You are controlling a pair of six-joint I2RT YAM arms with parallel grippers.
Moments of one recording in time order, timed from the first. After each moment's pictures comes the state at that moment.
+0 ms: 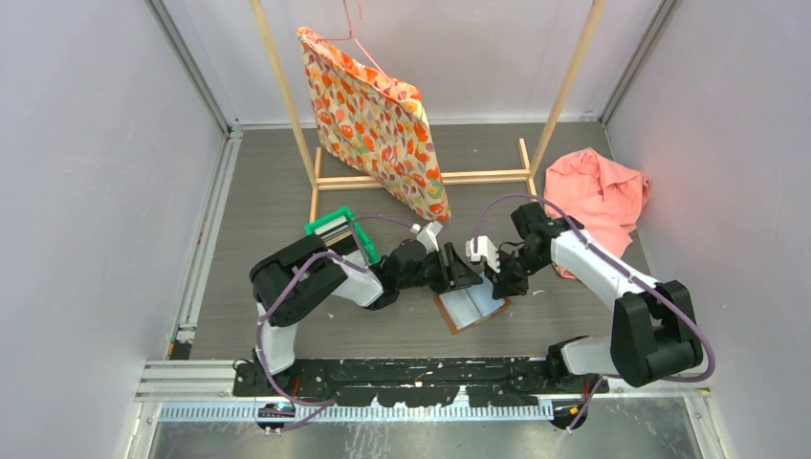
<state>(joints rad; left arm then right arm) -0.96 1.94 0.78 0.85 0.26 -1.19 0.27 1.33 0.82 -0.96 -0.65 -1.08</state>
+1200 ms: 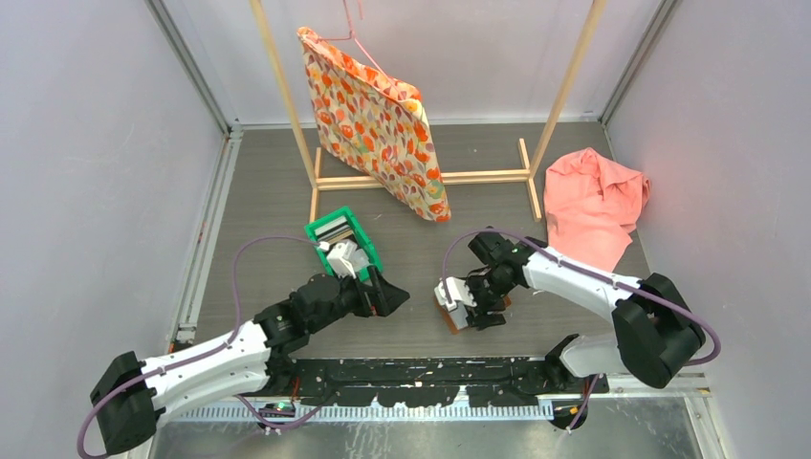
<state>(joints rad) -0.96 0.74 0.29 0.10 -0.10 -0.87 0.64 1.33 0.73 -0.79 -0.54 -1.18</state>
